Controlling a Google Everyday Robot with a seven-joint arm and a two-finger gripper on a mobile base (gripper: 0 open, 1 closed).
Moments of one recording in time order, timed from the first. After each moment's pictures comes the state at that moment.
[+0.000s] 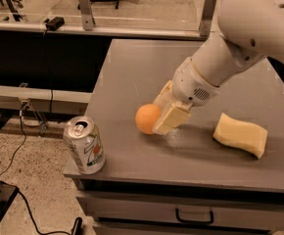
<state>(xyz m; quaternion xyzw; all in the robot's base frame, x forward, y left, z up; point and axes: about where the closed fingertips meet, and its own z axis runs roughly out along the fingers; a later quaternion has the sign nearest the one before) 0.487 -0.056 0.867 -0.67 0.69 0.18 0.21</state>
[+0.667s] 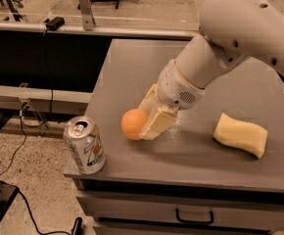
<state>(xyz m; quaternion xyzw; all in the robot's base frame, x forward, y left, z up) 0.471 -0.022 0.868 -0.70 0.65 0.19 0.21</state>
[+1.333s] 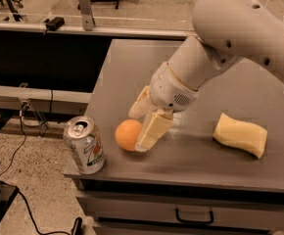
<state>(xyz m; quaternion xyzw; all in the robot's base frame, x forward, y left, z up) 0.458 -0.005 0.869 -0.72 0.63 0.21 0.21</state>
